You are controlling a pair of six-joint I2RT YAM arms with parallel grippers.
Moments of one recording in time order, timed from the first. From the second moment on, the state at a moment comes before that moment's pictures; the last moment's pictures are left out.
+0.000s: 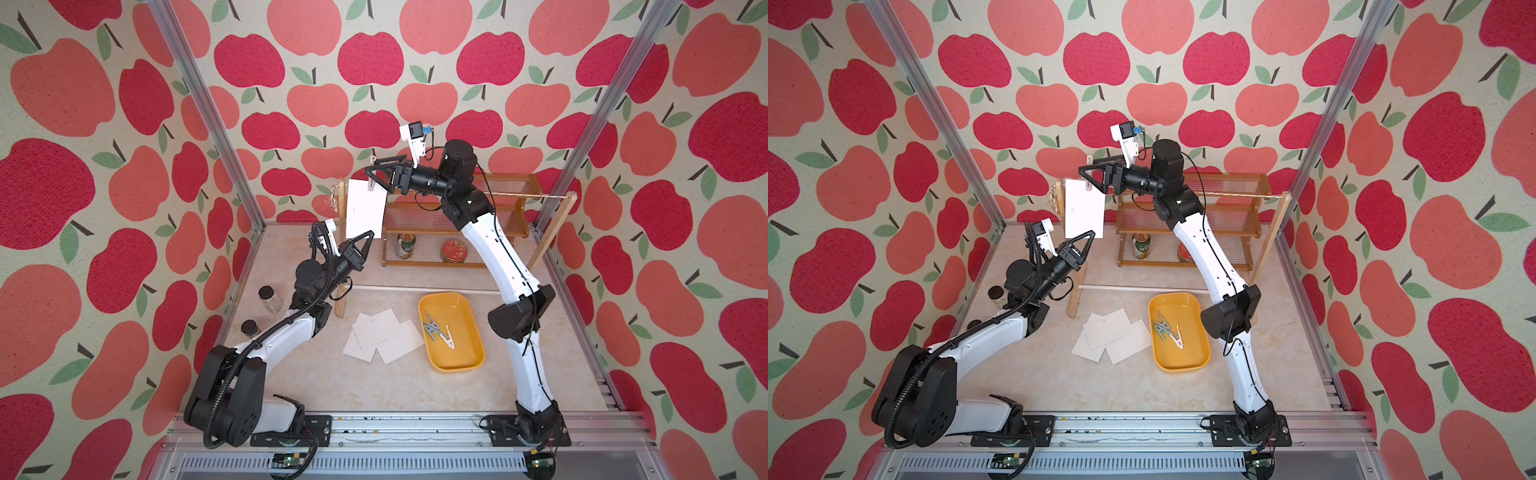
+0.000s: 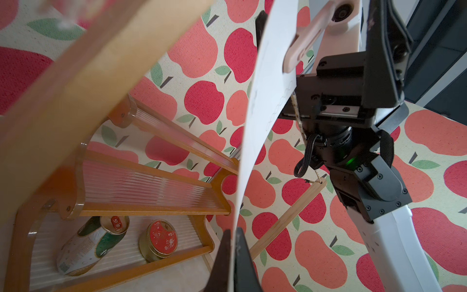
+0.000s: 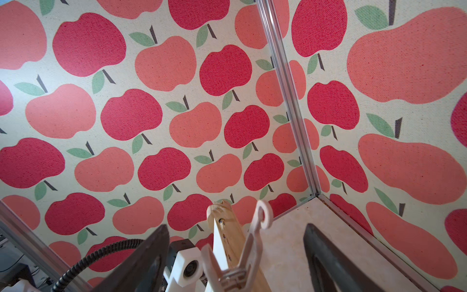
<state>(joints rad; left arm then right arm) -0.36 1.36 0.74 0.93 0.37 -0.87 0.62 2.25 2.66 -0.23 -0.79 0.48</state>
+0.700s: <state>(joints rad) -0.35 1.36 0.74 0.91 0.40 -0.90 0.63 2.26 2.67 -0.20 -0.85 0.51</state>
